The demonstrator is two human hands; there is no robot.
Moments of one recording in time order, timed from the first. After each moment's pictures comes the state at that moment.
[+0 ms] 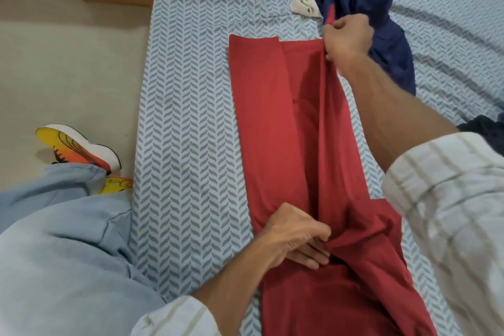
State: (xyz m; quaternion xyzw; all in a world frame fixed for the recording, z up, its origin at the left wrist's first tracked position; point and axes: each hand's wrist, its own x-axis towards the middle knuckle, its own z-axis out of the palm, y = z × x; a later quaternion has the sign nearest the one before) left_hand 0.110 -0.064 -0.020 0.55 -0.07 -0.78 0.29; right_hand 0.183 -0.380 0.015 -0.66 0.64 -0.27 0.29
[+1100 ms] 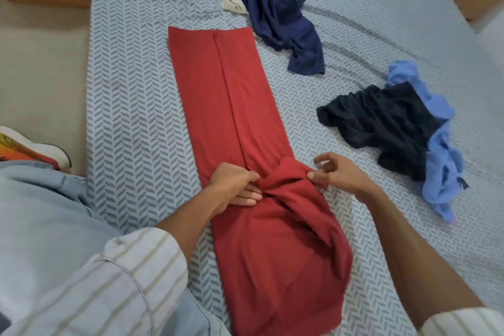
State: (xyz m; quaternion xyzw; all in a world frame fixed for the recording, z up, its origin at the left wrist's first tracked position) left_hand 0.092 -0.045 -0.014 0.64 -0.09 -0.68 0.34; right_hand -0.141 -0.186 0.014 -0.67 0.60 0.05 0.43
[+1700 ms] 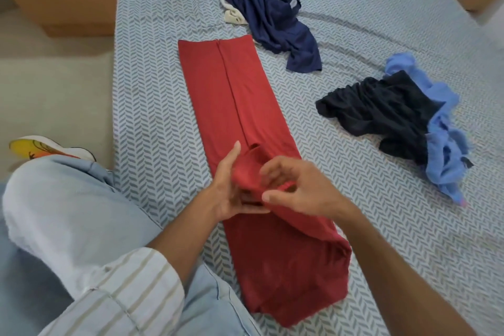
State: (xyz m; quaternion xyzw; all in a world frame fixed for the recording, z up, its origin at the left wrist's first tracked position) left_hand 0.083 0.007 0.017 0.46 0.05 -0.78 0.43; right_hand -0.083 -0.054 0.076 -0.79 0.35 -0.09 0.50
